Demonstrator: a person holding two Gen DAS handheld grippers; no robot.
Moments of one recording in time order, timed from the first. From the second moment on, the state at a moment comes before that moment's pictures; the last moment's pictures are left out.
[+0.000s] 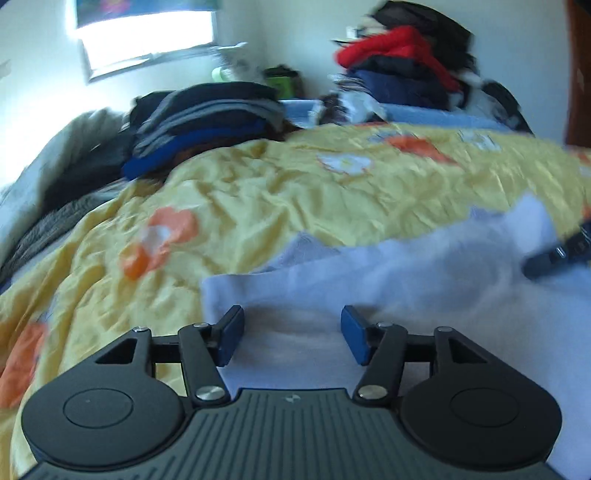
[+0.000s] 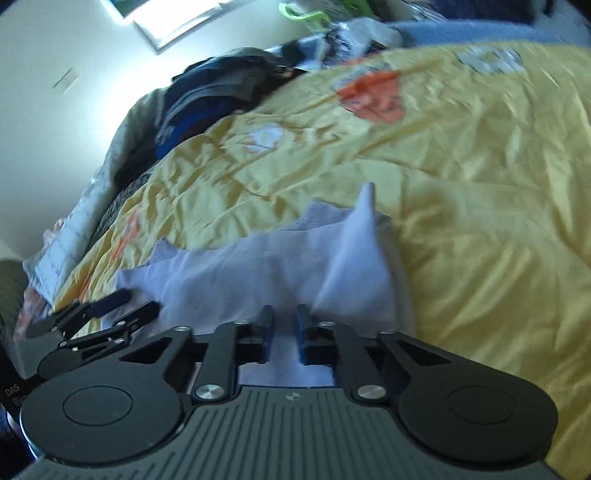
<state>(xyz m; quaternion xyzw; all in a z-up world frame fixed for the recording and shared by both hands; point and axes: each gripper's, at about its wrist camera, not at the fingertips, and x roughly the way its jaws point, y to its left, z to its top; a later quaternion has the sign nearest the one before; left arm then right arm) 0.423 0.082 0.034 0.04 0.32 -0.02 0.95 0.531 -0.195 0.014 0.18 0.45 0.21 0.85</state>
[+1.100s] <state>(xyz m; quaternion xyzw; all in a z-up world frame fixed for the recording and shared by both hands) 0.327 0.157 0.019 -0.35 0.45 -0.06 0.82 0.438 -0.267 -0.014 0.41 0.54 0.24 0.69</state>
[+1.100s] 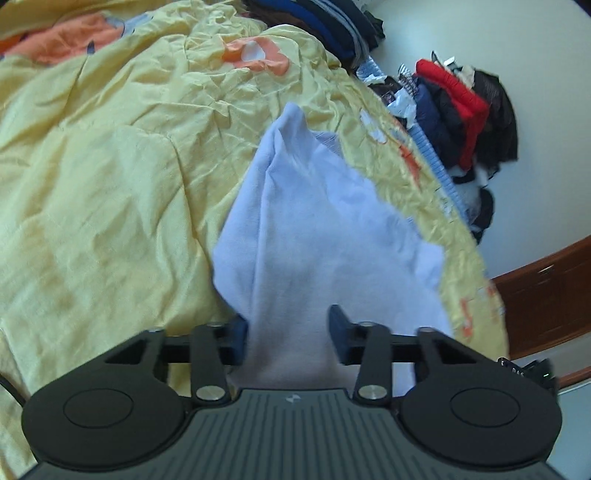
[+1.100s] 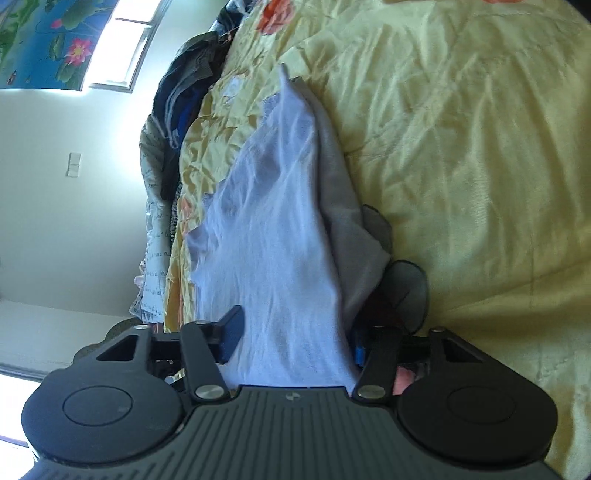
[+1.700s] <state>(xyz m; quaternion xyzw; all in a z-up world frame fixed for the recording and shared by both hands) 0.322 0.119 0.054 -0.16 0.47 -0.02 0.87 0.427 -0.267 0.000 0.38 0.52 0.23 0.73</state>
